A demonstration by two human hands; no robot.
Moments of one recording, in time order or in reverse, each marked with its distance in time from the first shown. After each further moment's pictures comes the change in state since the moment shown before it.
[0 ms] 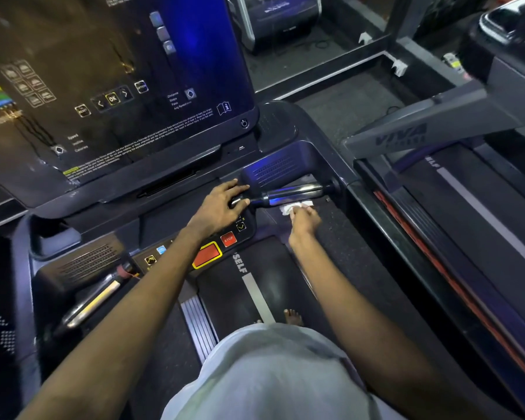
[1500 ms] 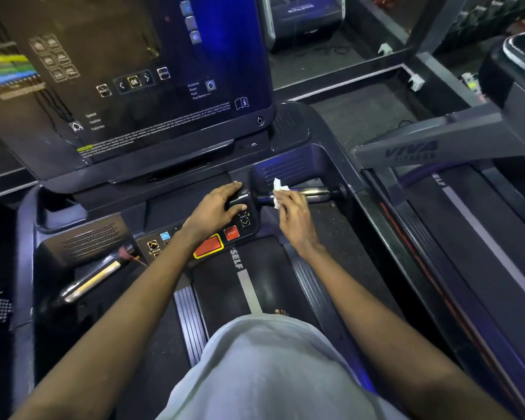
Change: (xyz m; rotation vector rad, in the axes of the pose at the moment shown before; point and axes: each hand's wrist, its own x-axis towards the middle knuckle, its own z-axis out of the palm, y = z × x) left_hand -0.029 -0.008 -0.006 -0.022 0.082 -0.006; right_hand -0.021 -0.013 -0.011 -0.683 -0.359 -1.153
